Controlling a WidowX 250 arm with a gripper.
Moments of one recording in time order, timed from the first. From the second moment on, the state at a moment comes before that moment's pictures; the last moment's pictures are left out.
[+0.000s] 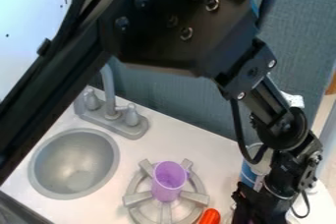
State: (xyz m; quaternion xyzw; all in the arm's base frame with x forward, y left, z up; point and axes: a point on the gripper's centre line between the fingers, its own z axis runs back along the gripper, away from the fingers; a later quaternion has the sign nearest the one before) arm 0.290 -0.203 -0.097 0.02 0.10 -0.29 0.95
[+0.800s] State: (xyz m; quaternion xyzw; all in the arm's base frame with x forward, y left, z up) arm 0.305 -0.158 -0.006 -0.08 0.01 -0.21 0.98
